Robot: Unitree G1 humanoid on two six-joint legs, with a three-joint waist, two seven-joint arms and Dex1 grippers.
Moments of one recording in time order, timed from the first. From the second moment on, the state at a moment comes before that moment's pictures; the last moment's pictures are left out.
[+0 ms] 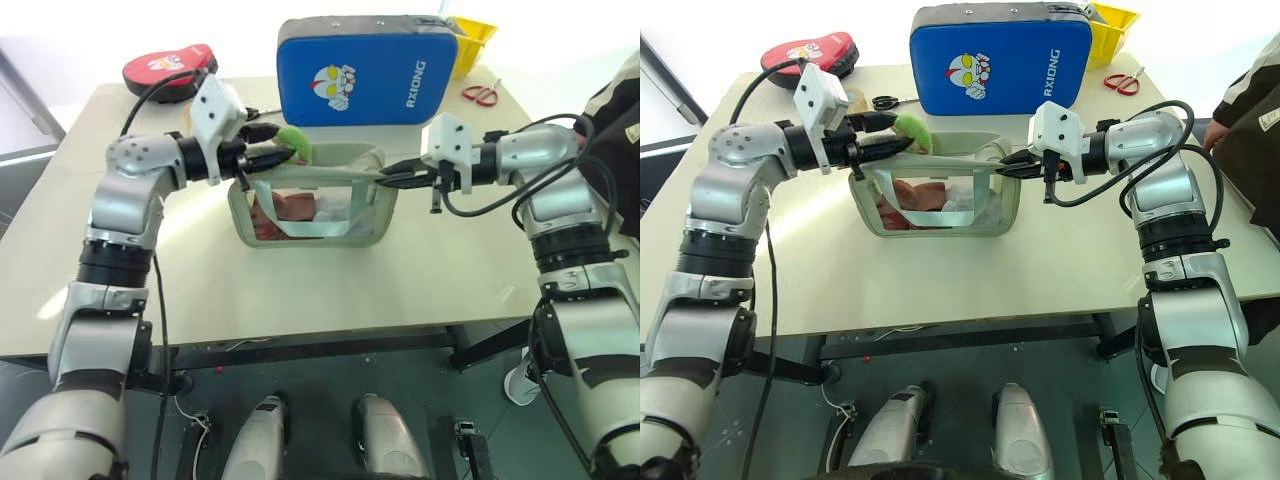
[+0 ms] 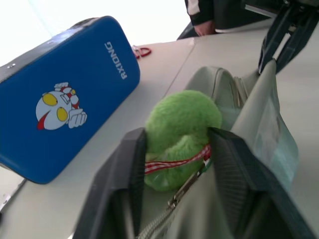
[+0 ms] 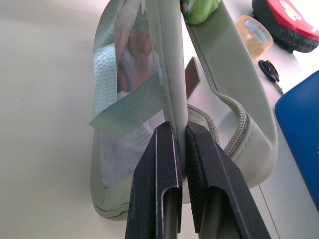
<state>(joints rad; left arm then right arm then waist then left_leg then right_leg) -0.95 0.62 -0.06 0.31 -0.27 0.26 -1.05 -1.04 -0.65 0.14 0.56 0.08 -0.07 1.34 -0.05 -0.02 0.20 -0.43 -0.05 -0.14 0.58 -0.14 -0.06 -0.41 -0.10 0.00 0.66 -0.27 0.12</state>
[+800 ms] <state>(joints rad) -0.77 0.69 0.00 0.30 -0.29 0.34 -1.05 -1.04 -0.65 0.14 0.56 0.08 -0.06 1.36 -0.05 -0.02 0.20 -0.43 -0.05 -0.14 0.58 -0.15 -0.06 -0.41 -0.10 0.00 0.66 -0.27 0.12</state>
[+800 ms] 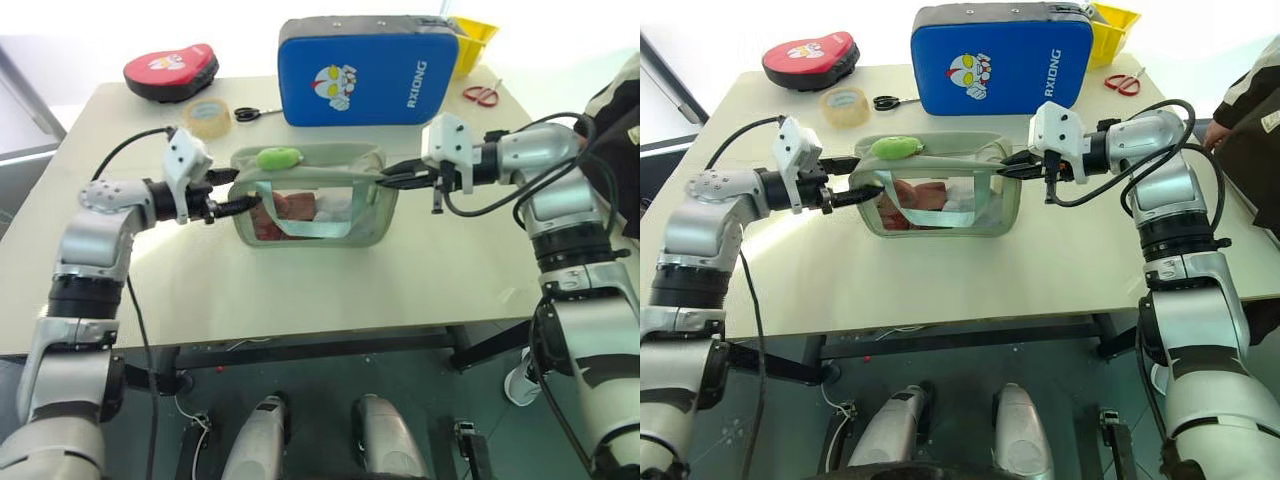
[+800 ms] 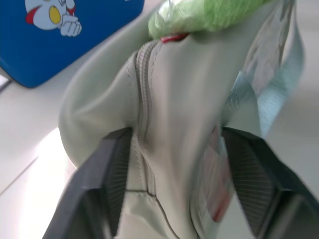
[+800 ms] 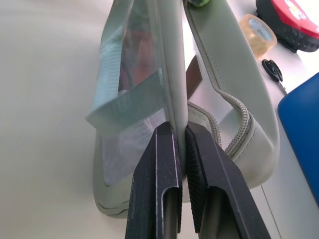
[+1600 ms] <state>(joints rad) -0.67 0.76 0.02 0.13 -0.32 0.42 -1.06 -1.16 -0.39 0.15 0.35 0.16 0.15 1.20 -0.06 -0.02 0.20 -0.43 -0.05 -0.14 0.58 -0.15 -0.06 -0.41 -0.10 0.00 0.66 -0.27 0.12</state>
